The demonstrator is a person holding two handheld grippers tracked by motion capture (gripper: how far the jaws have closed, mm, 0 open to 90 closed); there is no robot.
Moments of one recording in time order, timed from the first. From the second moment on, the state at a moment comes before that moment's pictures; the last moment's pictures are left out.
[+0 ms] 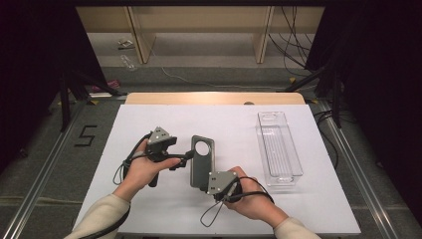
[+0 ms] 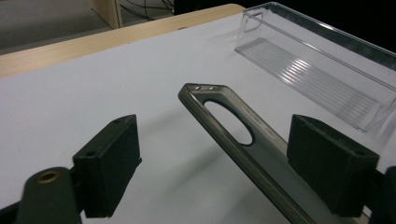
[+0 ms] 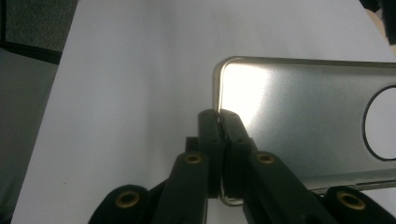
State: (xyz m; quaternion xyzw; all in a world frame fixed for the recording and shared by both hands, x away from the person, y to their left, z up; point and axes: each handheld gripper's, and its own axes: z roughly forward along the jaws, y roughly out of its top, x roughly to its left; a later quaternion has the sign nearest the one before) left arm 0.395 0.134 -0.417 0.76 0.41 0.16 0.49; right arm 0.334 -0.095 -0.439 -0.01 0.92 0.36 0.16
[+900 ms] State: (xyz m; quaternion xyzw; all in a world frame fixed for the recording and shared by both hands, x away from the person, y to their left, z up) left arm 0.406 0.127 -0.424 0.75 0.44 0.12 0.48; right arm 0.329 -0.090 -0.436 -0.02 0.91 0.37 0.17
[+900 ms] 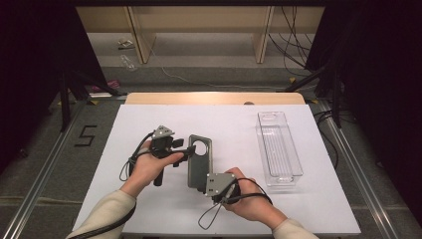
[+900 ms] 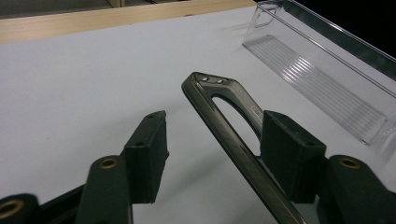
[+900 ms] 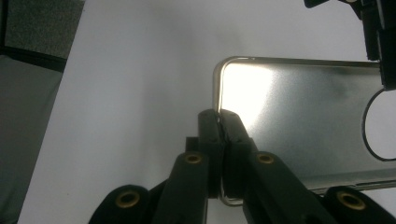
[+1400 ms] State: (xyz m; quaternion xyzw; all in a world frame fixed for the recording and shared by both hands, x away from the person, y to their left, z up) left arm 0.404 0.124 -0.428 0.74 0.45 0.09 0.48; right arm 0.328 -0.088 -0.437 -0.02 0.91 0.37 0.17
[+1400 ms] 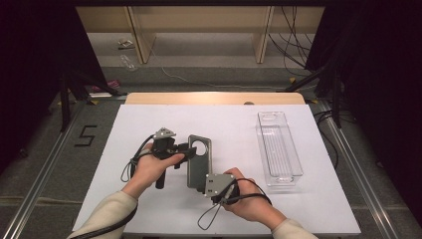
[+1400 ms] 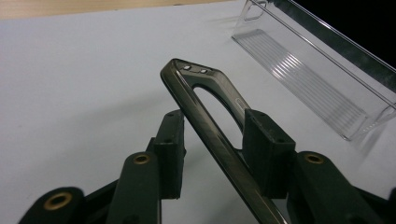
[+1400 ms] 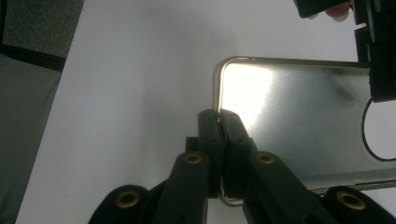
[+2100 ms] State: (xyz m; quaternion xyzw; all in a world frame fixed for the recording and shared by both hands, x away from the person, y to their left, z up) left arm 0.396 0.121 -0.416 0.70 0.48 0.02 0.53; right arm 0.327 -0.083 -0.447 -0.04 0.92 0.35 0.18
